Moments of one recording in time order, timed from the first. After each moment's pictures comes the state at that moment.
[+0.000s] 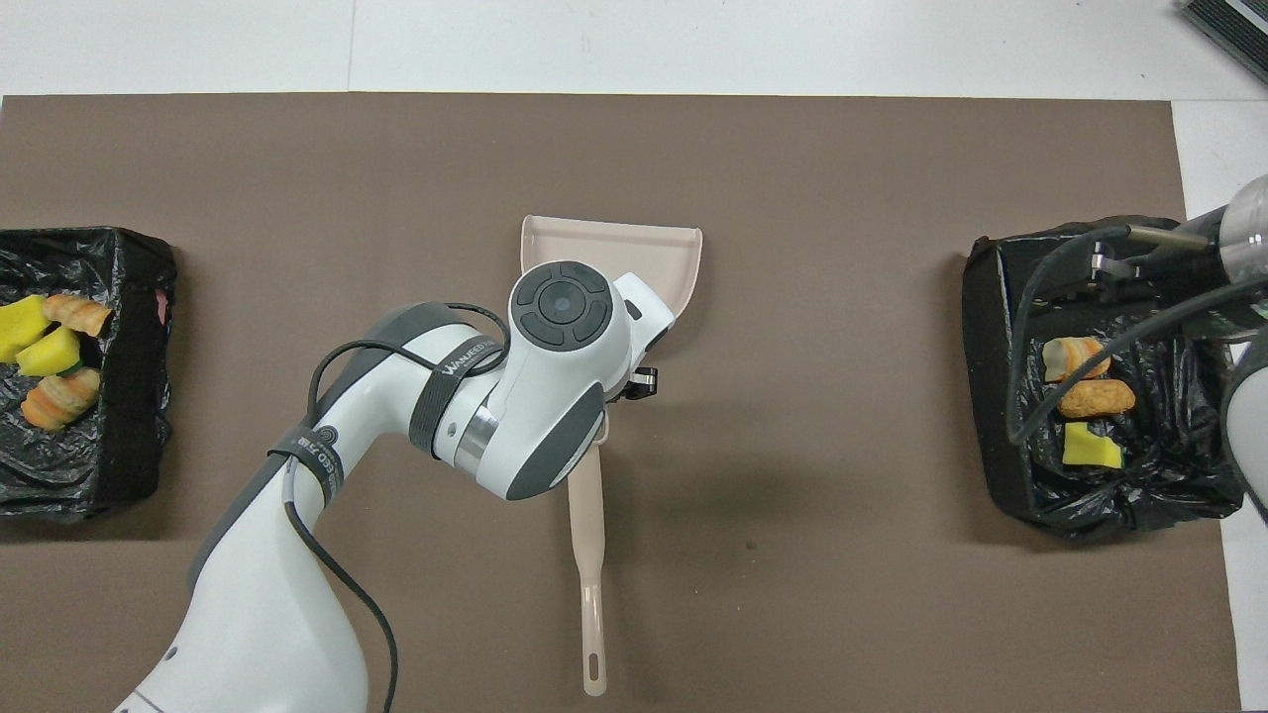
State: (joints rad) left arm -0.57 0.41 -0.10 -1.71 -0.05 2.09 -0.52; right arm 0.02 0.03 0.06 -1.50 0.00 1.54 0.32
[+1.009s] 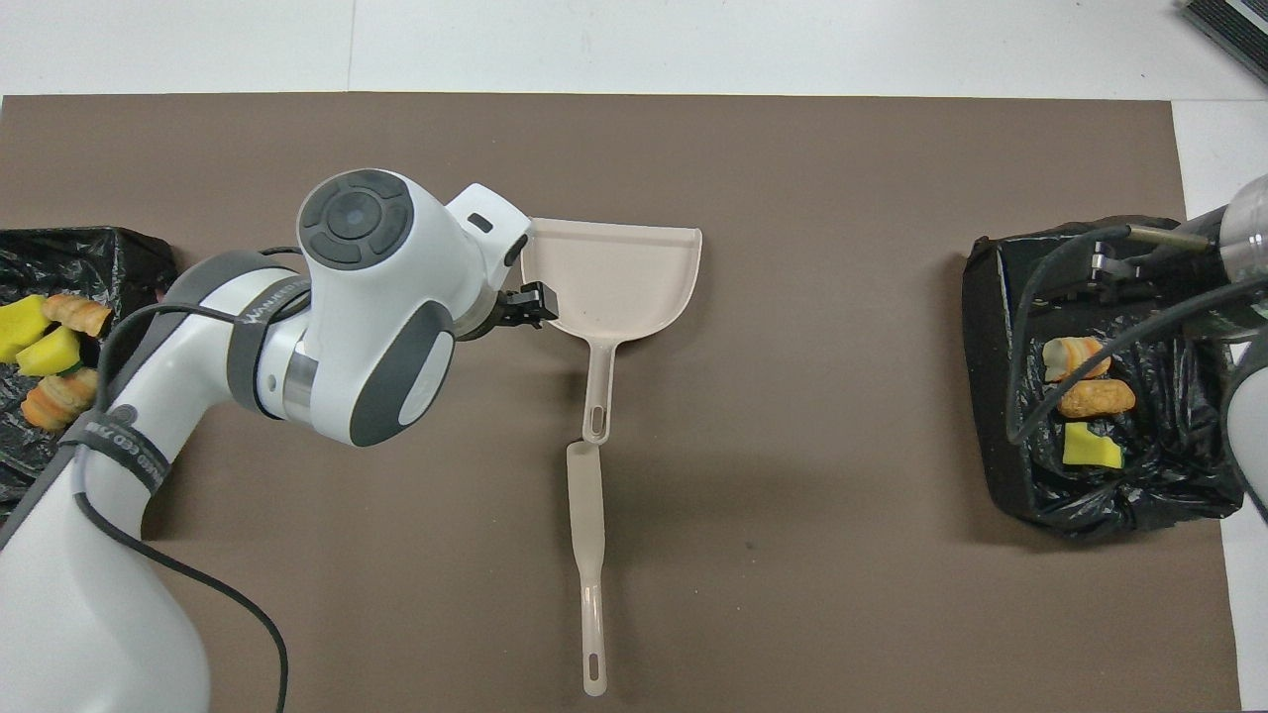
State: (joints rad) left arm -0.38 0.30 -0.07 -1.72 -0.05 2.06 -0.51; right arm 0.02 0.03 0.06 -1.50 0.00 1.54 0.32
